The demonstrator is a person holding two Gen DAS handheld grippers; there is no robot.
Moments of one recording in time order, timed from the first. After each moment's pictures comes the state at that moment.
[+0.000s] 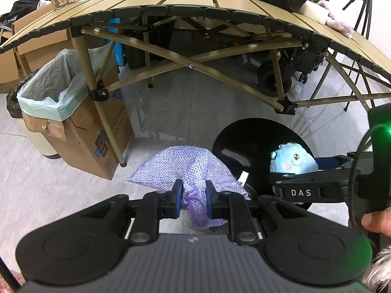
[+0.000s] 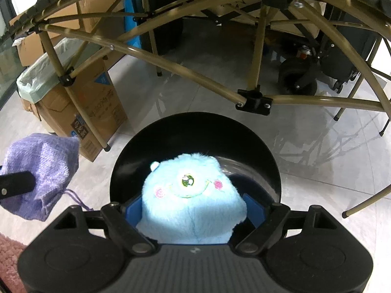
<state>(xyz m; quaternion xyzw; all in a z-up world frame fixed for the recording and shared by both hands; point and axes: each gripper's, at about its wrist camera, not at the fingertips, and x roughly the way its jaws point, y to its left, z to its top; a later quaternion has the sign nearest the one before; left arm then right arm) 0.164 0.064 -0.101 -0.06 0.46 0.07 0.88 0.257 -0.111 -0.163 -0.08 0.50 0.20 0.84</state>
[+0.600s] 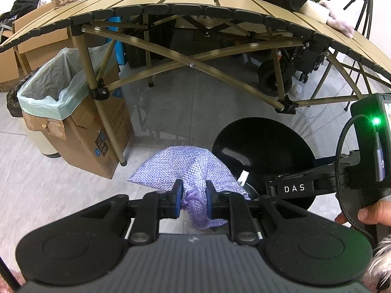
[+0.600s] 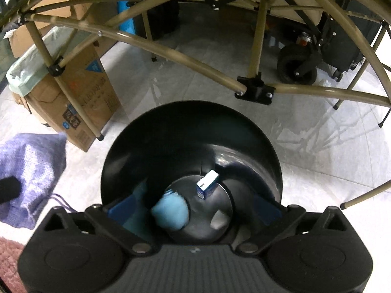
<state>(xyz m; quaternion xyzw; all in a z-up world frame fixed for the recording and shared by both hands) 0.164 0.065 -0.102 -0.06 0.46 0.07 0.88 0.272 -0.106 -0.174 -0.09 0.53 0.18 0.82</state>
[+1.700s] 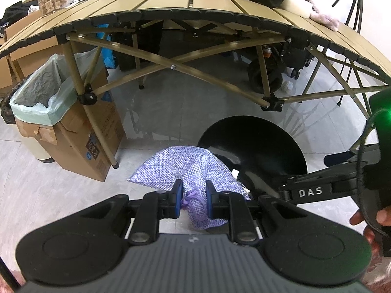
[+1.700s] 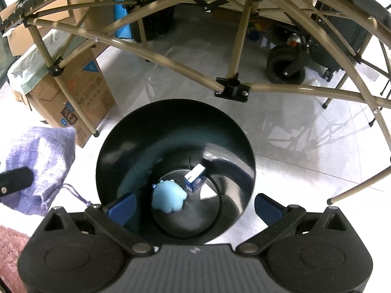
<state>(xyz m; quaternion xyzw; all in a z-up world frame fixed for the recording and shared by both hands) 0.167 0.046 -0.099 -0.05 0.46 0.05 0.89 0.259 -0.132 -0.148 -0.10 0.53 0.17 0.82</state>
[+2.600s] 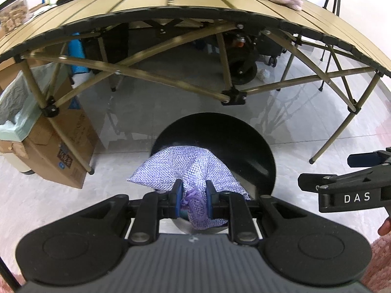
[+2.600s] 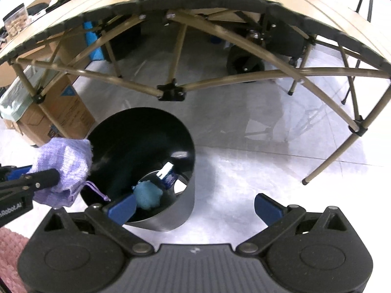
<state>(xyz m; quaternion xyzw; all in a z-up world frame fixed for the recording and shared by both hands) 0.193 -0.011 -0.105 -0.02 0.48 0.00 0.88 0.234 -0.216 -0.112 -0.05 0.52 0.12 0.84</state>
